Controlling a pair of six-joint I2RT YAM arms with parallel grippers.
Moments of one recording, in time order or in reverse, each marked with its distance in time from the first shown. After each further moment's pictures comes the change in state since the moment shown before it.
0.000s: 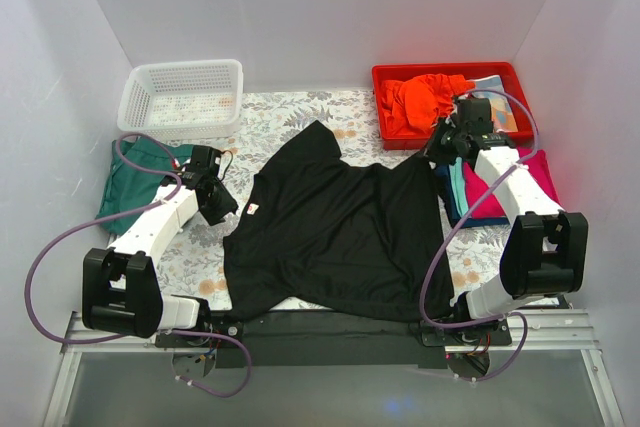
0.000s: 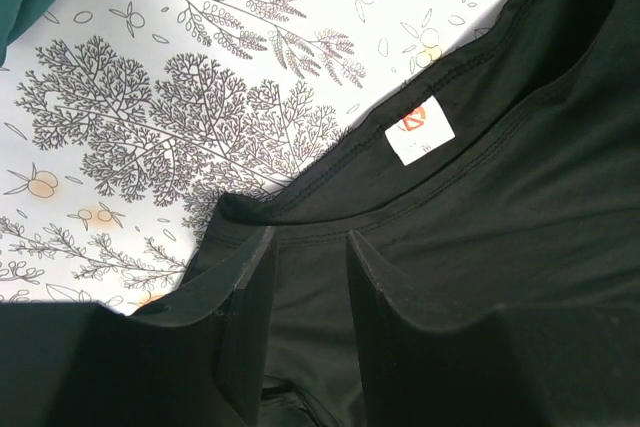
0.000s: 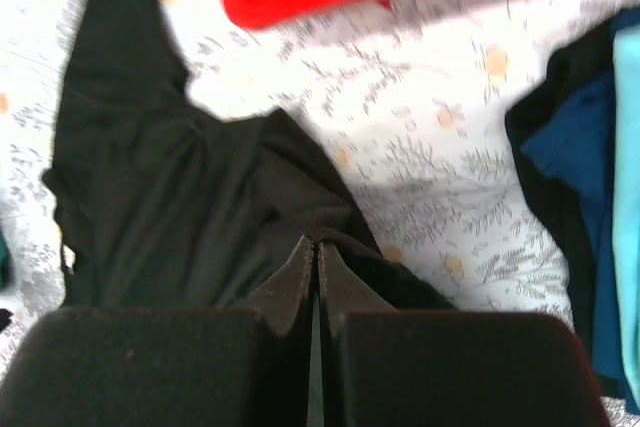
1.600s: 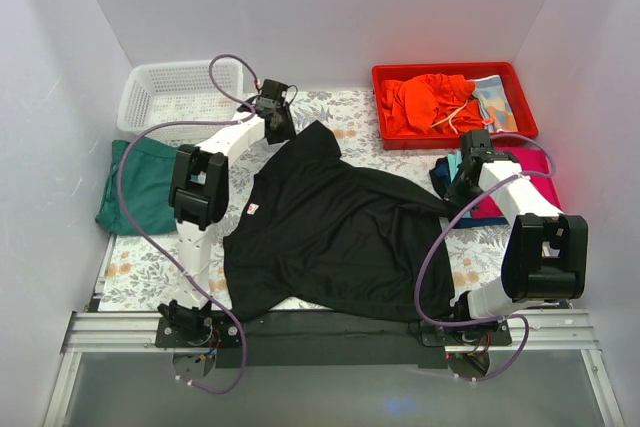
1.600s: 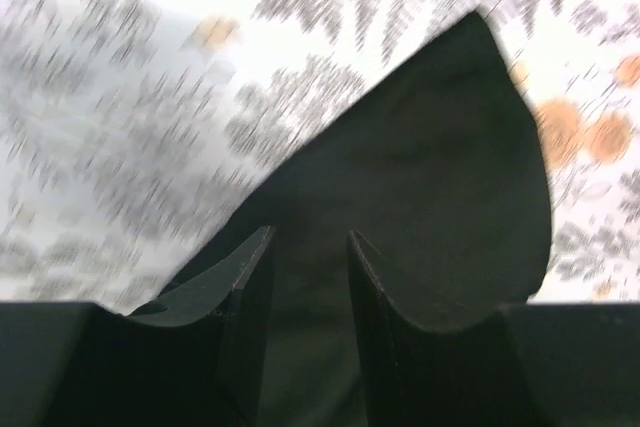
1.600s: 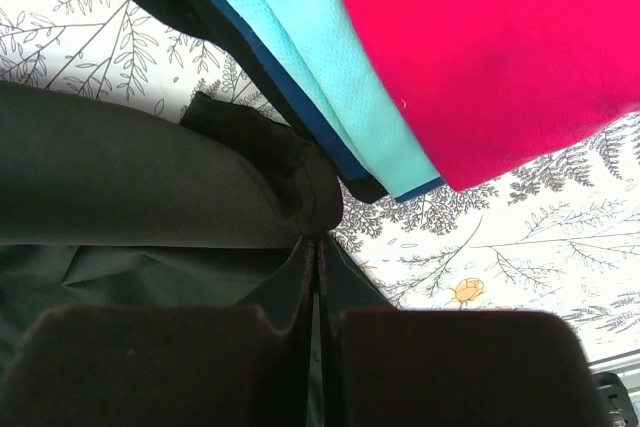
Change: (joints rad) left arm -0.171 0.861 0.881 0.248 0.031 0.245; right arm -0.067 -0.034 -0.139 -0.337 0.374 0.059
